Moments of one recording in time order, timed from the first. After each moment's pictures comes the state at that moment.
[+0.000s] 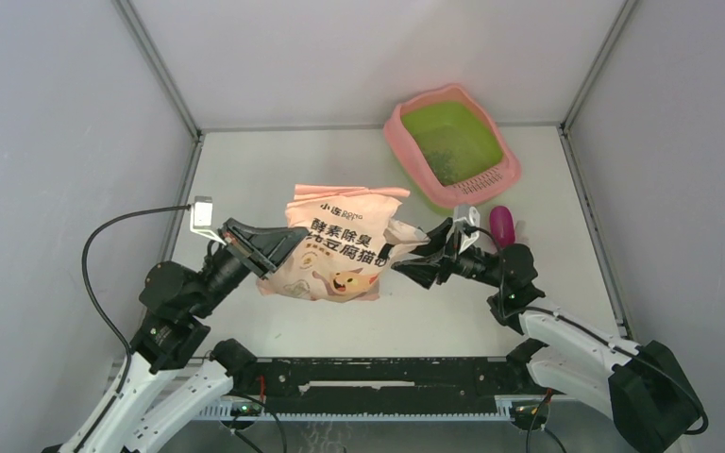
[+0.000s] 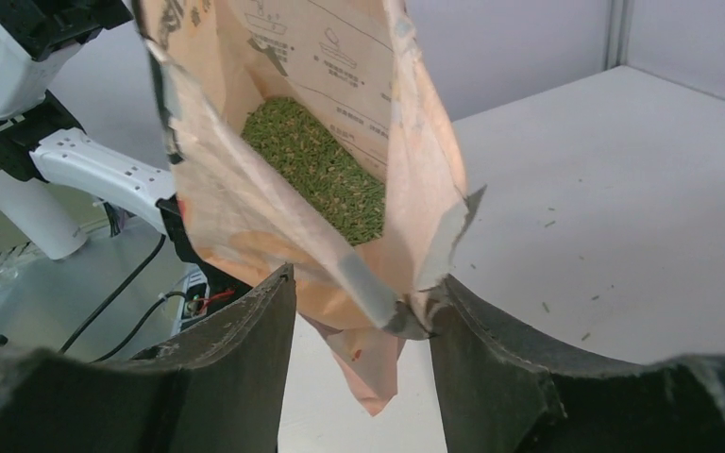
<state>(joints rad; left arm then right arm) -0.62 0.44 0.76 -0.08 0.17 -0.79 0.57 0.95 0.34 0.87 -0.71 0.44</state>
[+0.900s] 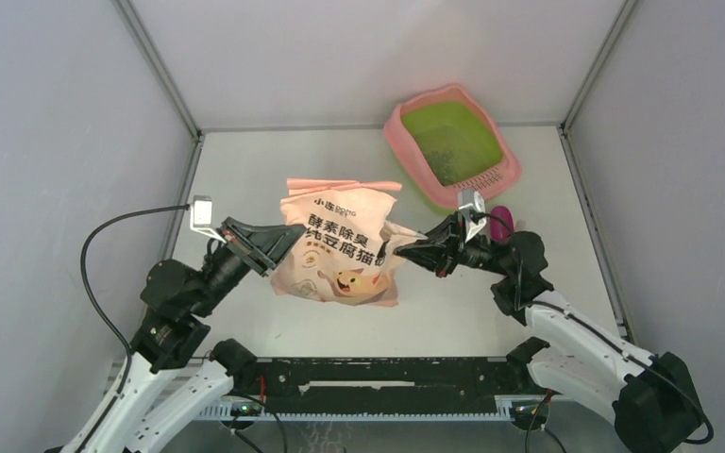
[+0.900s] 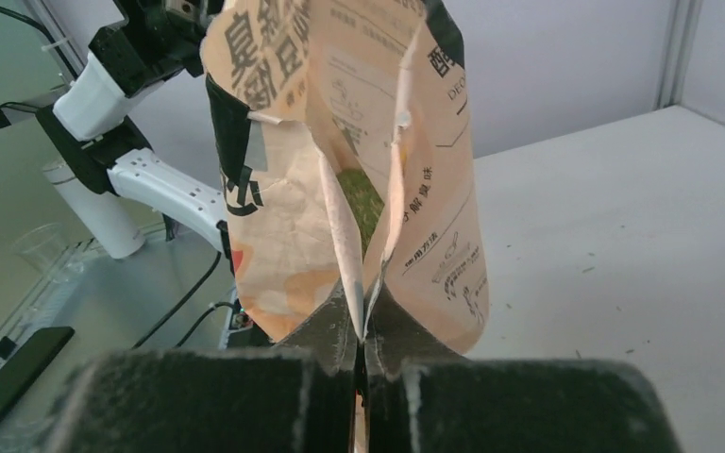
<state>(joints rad) -0.60 0.45 0.76 -0.09 0.17 -0.79 0.55 0.92 0.45 0.84 -0.81 0.52</state>
